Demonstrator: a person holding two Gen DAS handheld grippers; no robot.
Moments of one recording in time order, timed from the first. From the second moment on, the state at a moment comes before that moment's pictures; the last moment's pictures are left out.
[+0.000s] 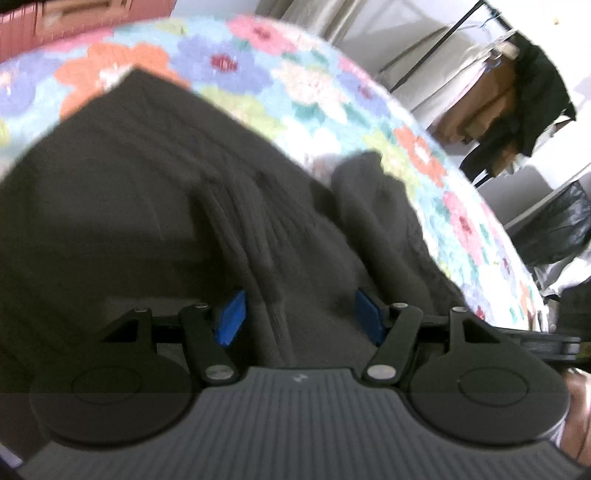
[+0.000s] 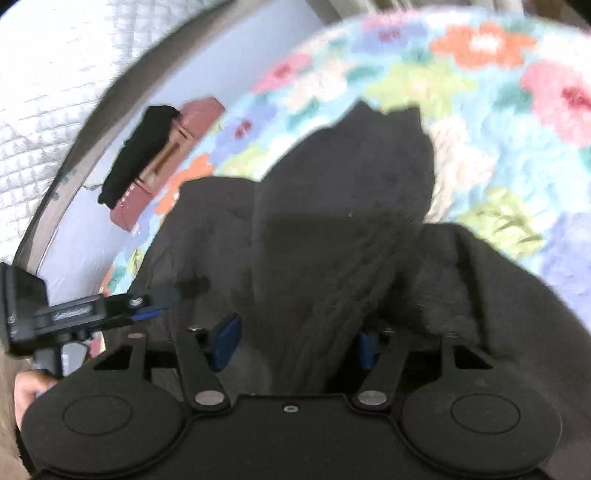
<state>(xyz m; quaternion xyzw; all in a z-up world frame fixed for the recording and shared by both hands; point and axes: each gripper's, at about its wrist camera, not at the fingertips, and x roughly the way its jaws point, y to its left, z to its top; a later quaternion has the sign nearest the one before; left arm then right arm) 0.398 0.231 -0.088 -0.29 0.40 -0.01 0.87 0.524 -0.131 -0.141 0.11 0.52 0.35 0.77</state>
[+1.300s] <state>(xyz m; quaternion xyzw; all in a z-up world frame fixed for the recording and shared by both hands) 0.391 0.068 -0.093 -0.06 0.38 -0.04 0.92 0.269 -0.154 -0.138 -0.06 0.36 0.31 0.88</state>
